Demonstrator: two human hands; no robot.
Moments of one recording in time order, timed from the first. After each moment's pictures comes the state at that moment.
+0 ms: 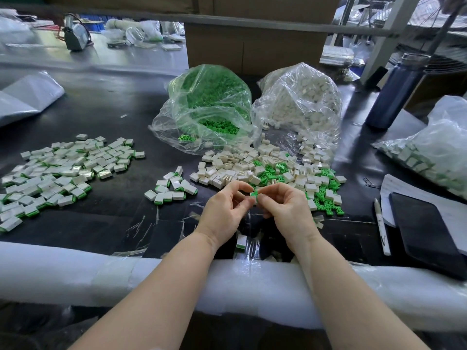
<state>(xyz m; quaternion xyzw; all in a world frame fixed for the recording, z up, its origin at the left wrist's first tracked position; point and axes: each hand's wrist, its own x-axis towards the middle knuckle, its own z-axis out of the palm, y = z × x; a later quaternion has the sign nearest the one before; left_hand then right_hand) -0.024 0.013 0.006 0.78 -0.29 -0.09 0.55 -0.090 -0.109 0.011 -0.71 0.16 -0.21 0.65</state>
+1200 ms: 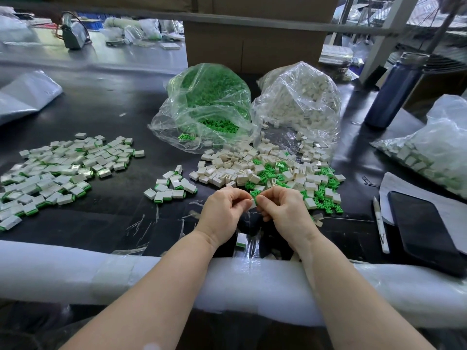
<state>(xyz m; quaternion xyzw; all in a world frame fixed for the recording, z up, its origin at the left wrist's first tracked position) -0.026 0.013 0.009 0.81 -0.30 -0.05 0.51 -0.090 -0.110 0.010 -0.78 0.16 -0.17 0.58</state>
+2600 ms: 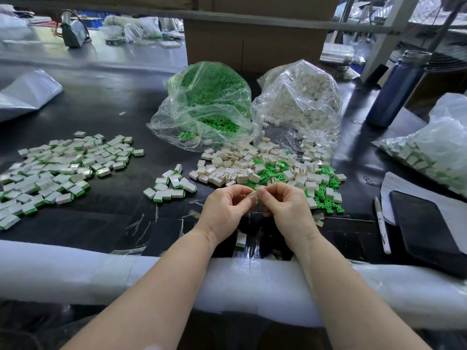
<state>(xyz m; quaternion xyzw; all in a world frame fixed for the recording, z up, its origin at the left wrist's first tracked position) -0.027 0.011 0.010 0.75 -0.25 -0.14 0.60 -0.090 -0.107 0.011 -0.71 0.16 -0.21 0.65</state>
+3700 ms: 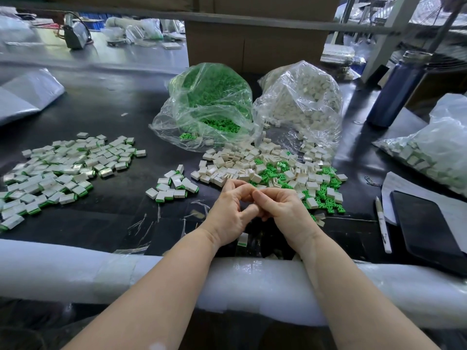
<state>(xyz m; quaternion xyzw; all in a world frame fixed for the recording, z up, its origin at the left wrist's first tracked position) -0.029 0.012 0.016 0.76 -0.34 -0.14 0.54 -0.090 -0.109 0.011 -0.72 0.09 -0.12 0.68</state>
